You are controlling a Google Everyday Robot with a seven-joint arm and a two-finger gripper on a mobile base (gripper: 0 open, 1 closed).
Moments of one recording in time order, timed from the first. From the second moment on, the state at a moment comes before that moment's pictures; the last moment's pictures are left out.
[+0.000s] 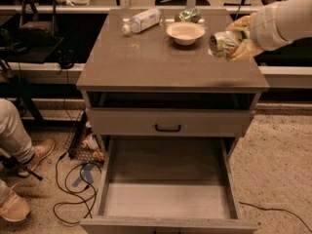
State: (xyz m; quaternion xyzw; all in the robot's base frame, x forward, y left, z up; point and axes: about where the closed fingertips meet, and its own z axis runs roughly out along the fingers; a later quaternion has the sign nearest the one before) arm 0.656 -0.217 0.944 -0.71 0.56 -0.14 0.41
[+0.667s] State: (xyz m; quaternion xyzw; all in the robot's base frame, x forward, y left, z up) arm 0.736 -0.182 0.916 -0.70 0.59 -0.10 0.39
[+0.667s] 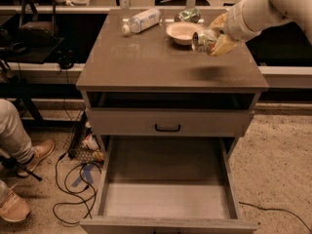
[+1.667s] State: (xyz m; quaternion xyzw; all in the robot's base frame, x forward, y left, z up) arm 0.766 -0.159 0.882 -0.71 0.61 -0.07 0.36
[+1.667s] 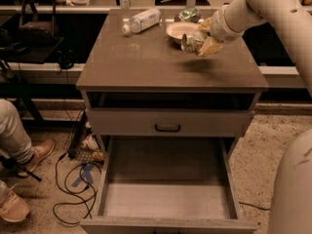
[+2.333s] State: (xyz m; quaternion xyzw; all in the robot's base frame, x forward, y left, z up) arm 0.760 -0.168 0.892 -0.71 0.60 -0.07 0.36
